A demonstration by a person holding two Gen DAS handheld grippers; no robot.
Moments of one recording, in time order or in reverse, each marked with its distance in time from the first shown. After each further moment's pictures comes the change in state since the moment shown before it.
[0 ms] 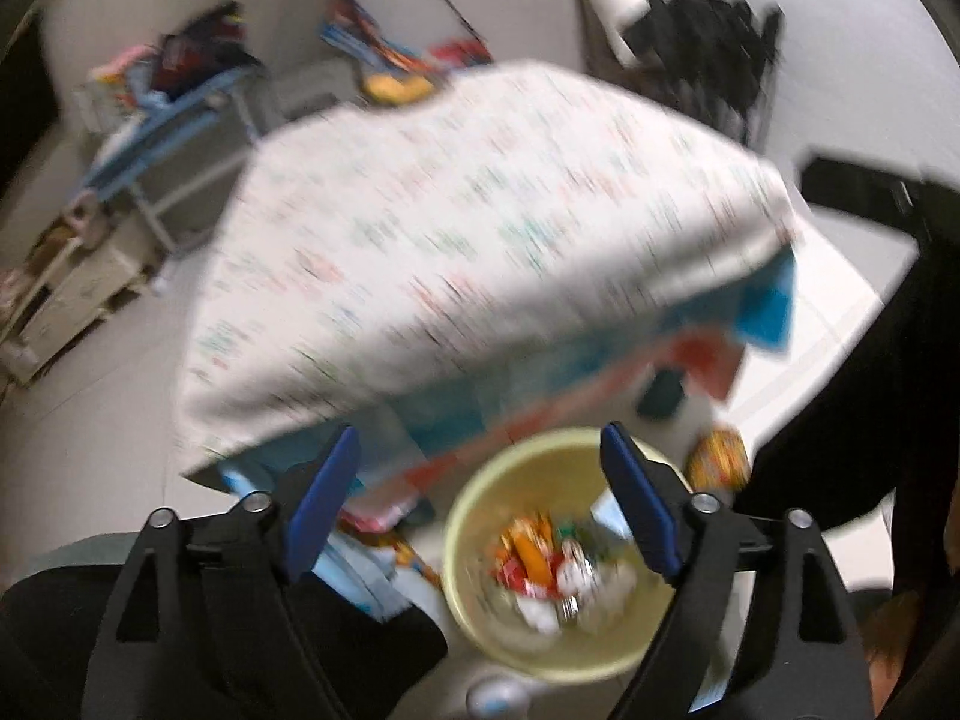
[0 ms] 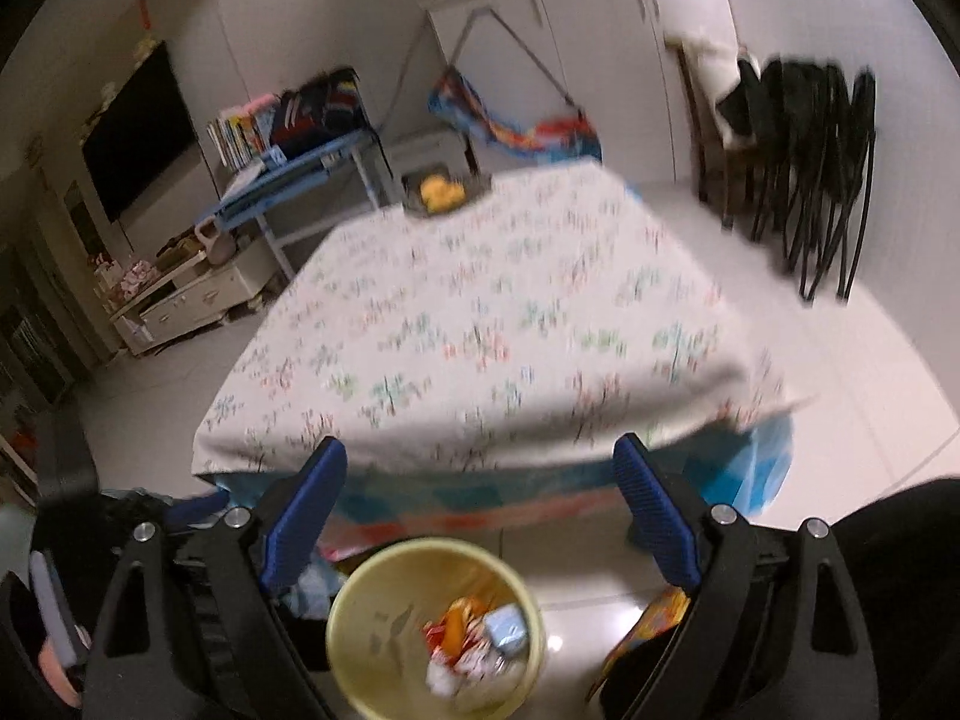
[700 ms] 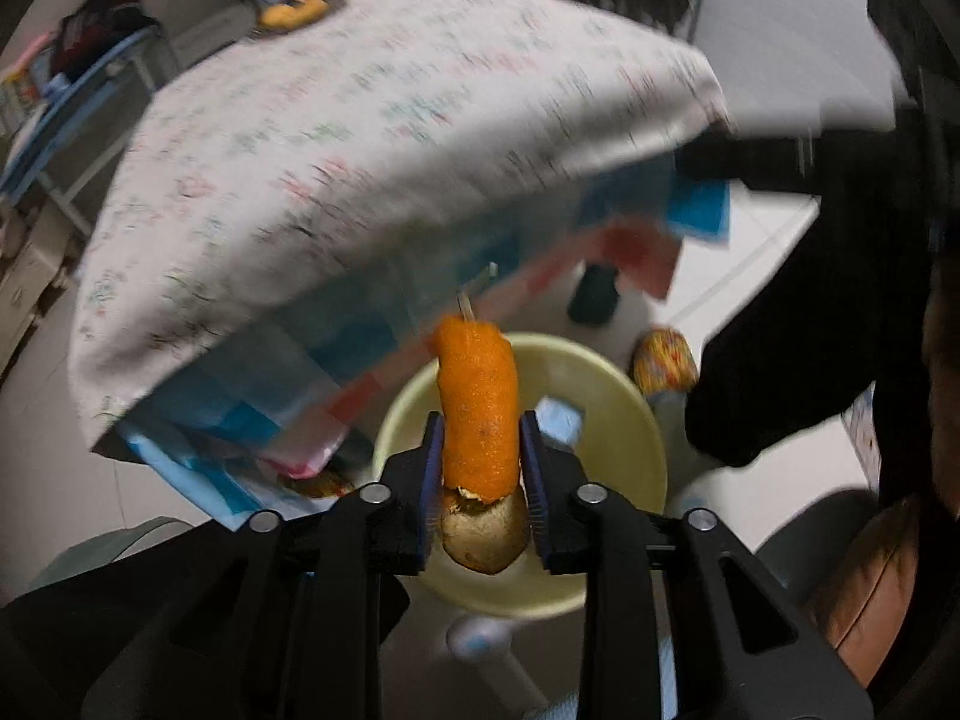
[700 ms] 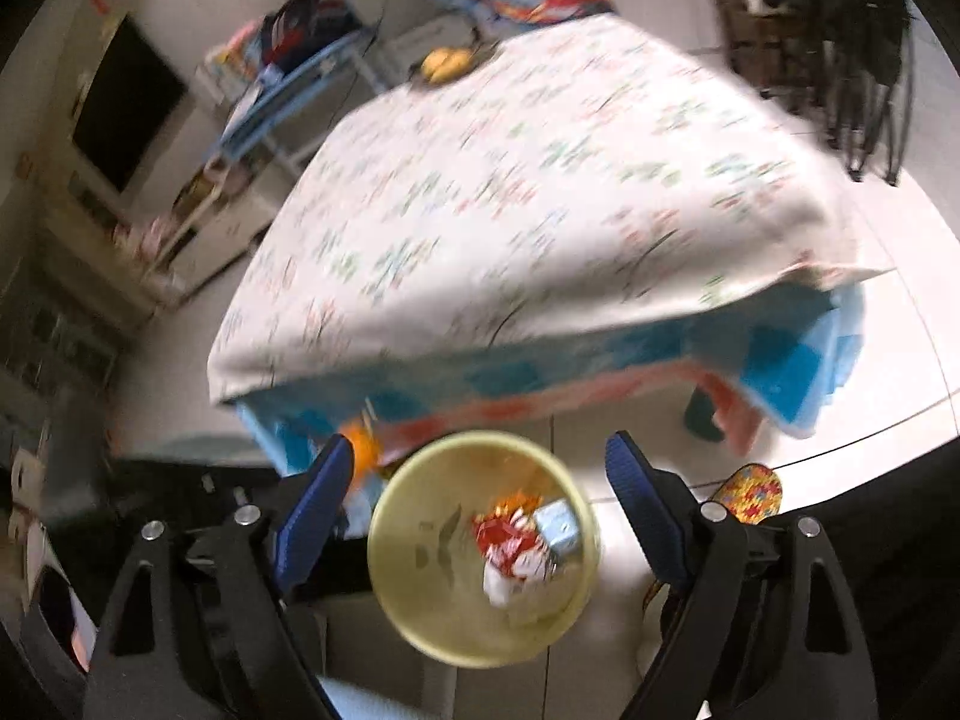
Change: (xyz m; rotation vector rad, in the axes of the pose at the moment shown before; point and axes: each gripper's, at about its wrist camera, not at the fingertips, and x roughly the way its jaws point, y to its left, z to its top) left arm 0.034 -0.029 -0.031 0.163 0.240 -0.205; right arm 0.042 -0.013 -0.021 0.132 0.308 0.115
